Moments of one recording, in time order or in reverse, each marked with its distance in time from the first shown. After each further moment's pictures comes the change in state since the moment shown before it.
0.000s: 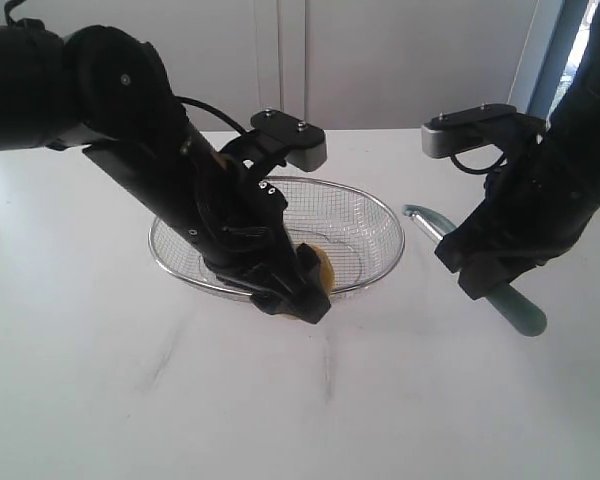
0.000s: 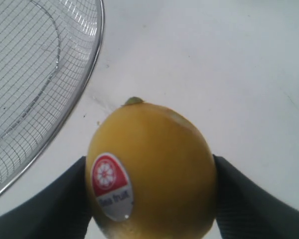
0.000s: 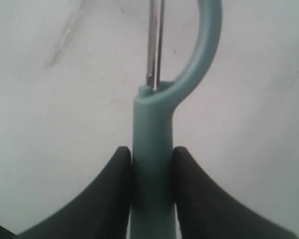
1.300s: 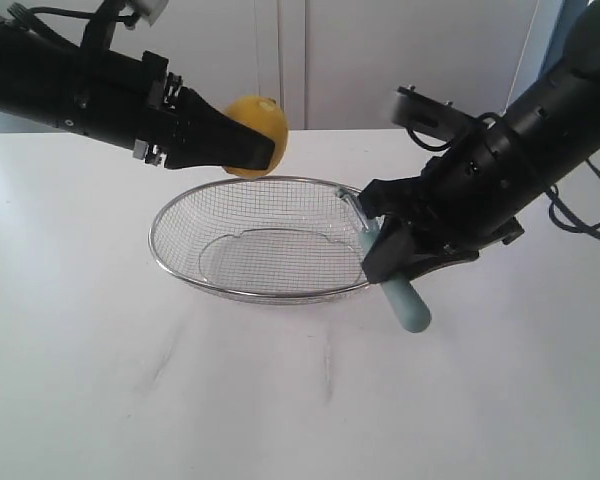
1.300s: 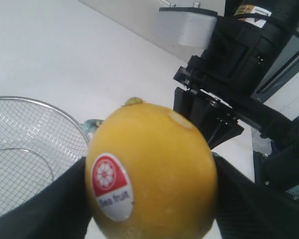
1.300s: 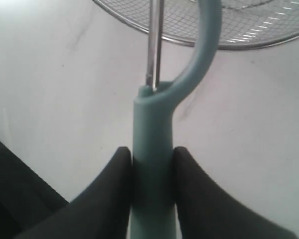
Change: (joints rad) left arm 0.452 0.000 0.000 -0.834 0.328 0.826; right arm 0.000 0.065 0.000 0.457 -0.038 -0.024
